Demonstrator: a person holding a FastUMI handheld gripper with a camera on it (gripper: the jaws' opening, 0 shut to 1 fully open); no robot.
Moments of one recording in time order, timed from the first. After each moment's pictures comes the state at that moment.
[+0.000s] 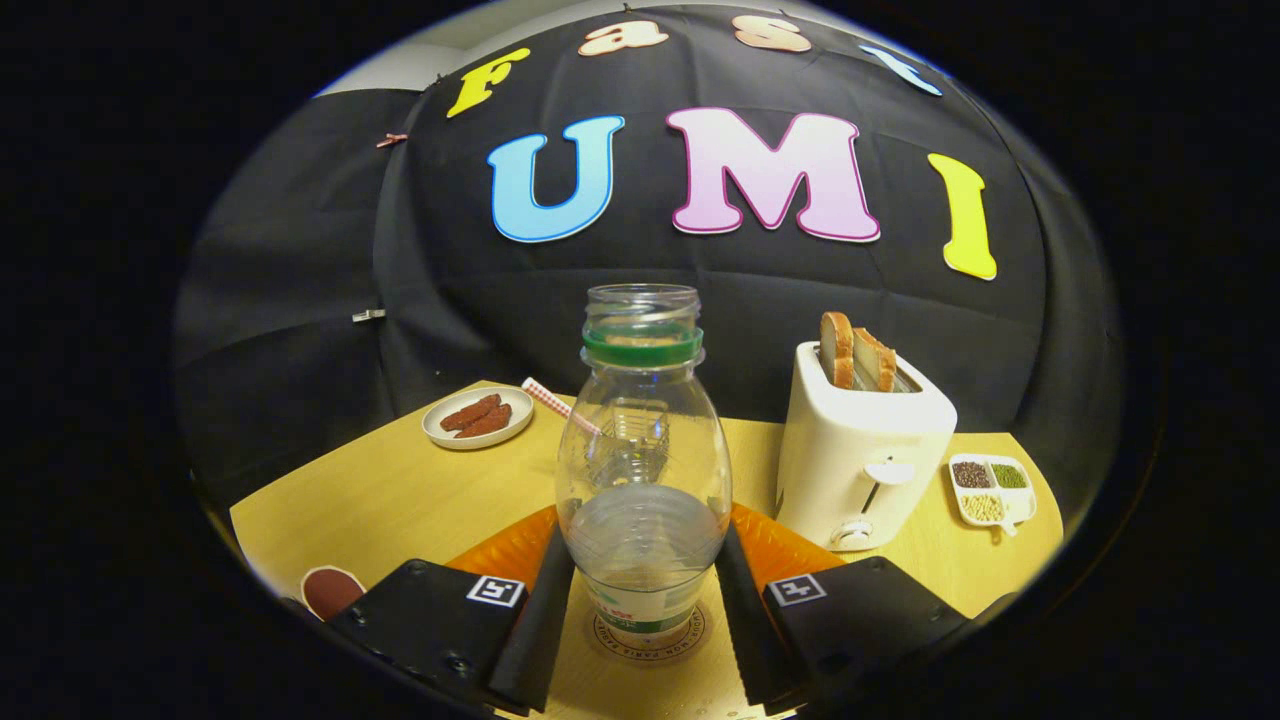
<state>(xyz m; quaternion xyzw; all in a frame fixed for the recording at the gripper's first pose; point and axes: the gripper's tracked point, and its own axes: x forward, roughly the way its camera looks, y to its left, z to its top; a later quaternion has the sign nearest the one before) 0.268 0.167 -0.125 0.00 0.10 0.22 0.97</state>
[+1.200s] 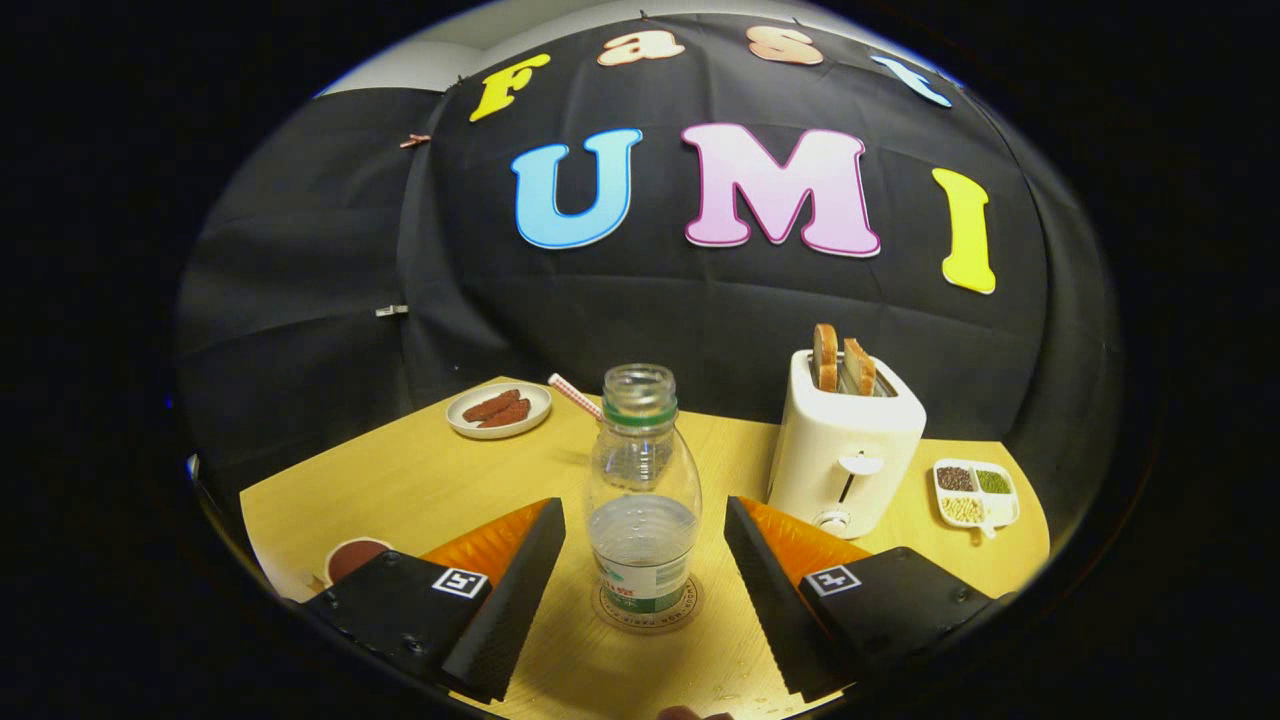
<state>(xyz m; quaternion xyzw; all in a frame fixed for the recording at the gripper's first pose) 0.219 0.147 -0.095 -0.02 0.08 0.24 0.97</state>
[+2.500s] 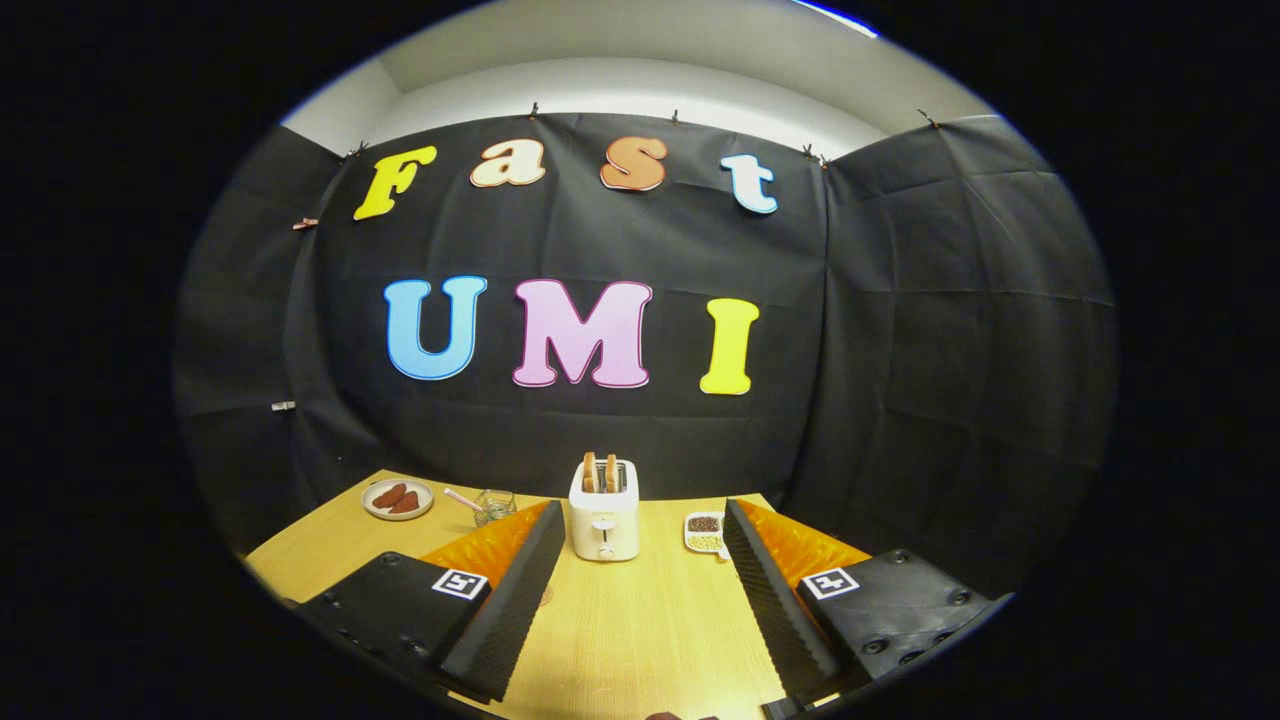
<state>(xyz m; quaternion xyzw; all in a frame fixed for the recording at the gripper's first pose) 0.017 -0.042 0.099 0.01 -0.02 -0.02 1.00</state>
